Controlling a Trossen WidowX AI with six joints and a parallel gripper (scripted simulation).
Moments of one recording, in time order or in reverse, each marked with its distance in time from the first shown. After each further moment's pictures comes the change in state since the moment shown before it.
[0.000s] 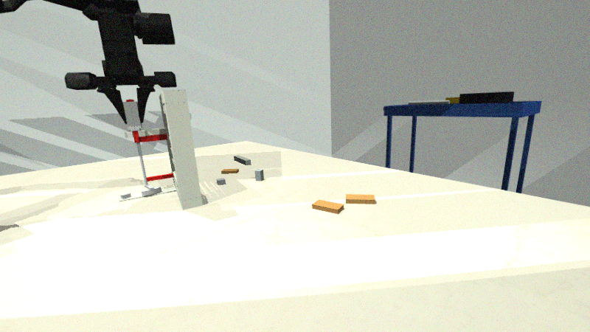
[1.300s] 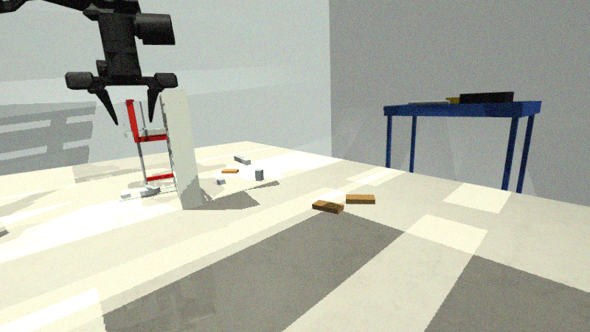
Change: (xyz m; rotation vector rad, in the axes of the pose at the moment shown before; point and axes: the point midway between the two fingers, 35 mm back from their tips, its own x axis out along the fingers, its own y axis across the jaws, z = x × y) arm 0.000 0.000 0.000 -0.160 0.001 0.000
